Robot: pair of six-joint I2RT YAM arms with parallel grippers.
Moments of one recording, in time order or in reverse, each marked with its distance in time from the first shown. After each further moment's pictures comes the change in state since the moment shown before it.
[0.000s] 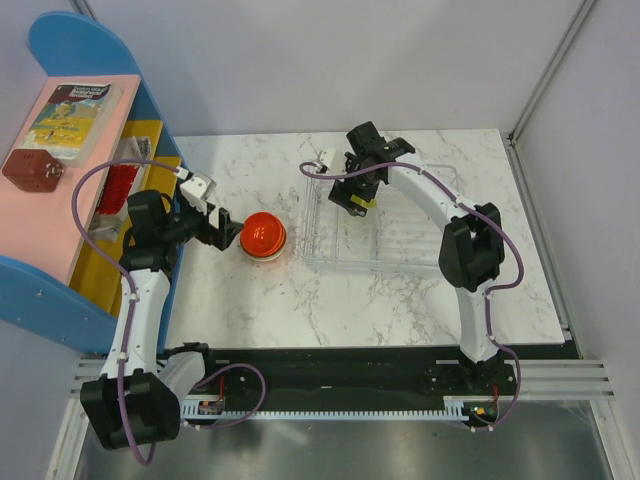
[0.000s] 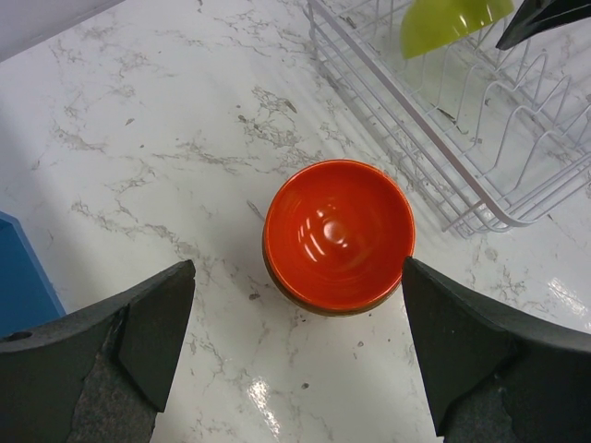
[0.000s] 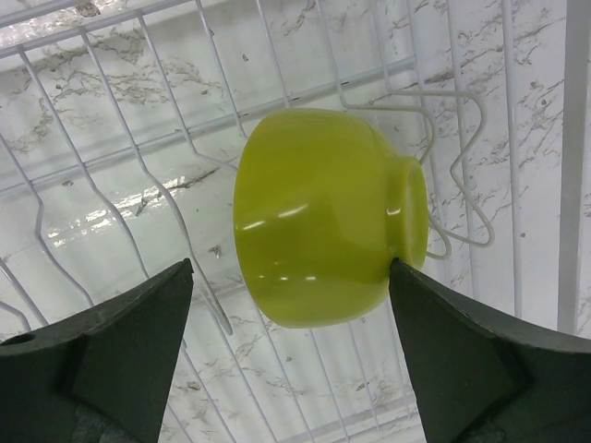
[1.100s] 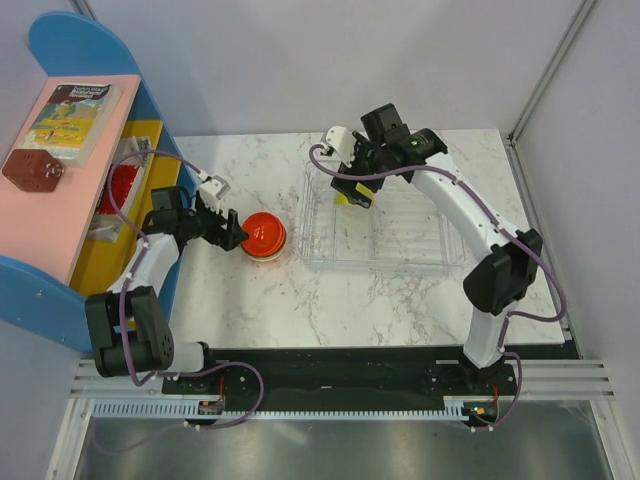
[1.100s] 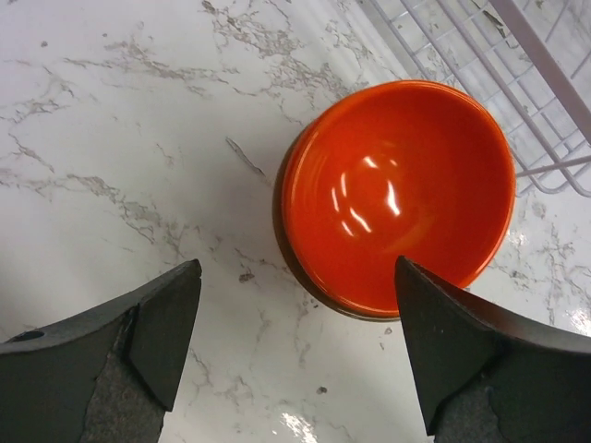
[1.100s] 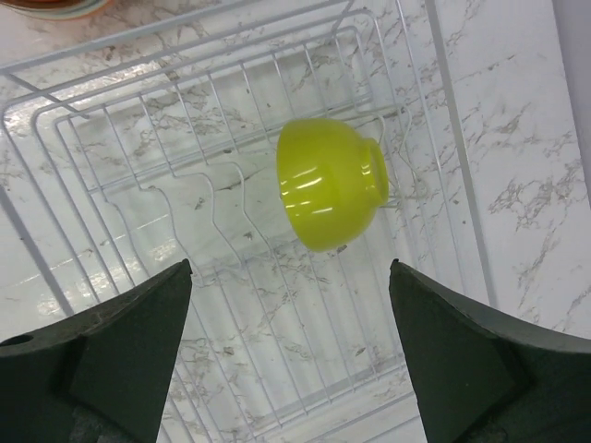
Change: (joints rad) left arm 0.000 0.361 0.005 0.031 0.026 0.109; right arm 0.024 -0.222 0.020 -0.063 -0.045 0.065
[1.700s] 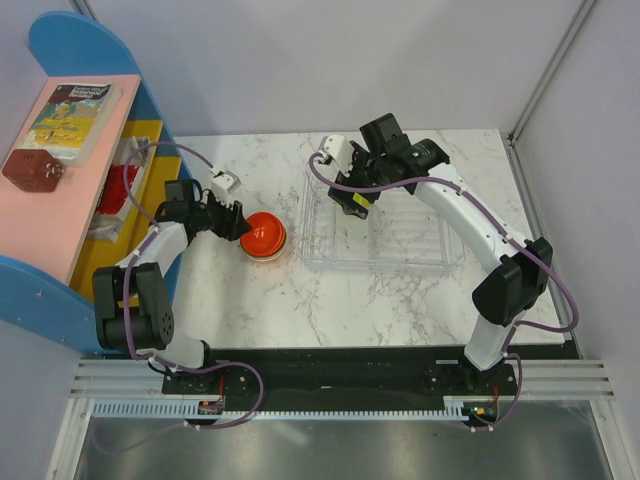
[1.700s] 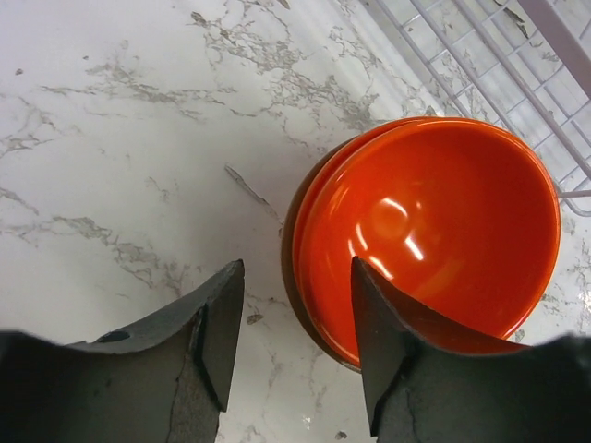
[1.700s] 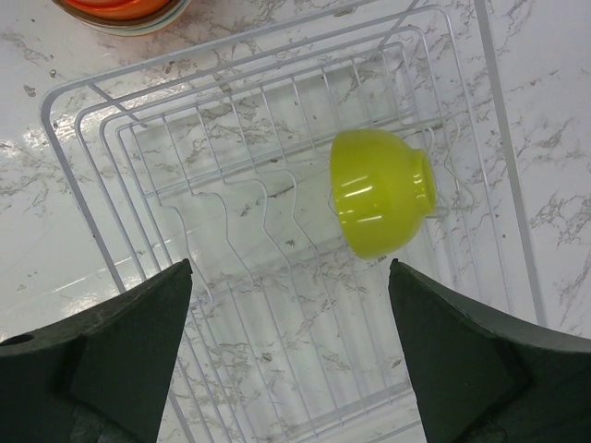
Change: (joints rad) left arm -0.061 0.152 0.071 0.077 -0.036 0.000; right arm 0.040 -0.112 -0.129 0.050 -0.044 0.053
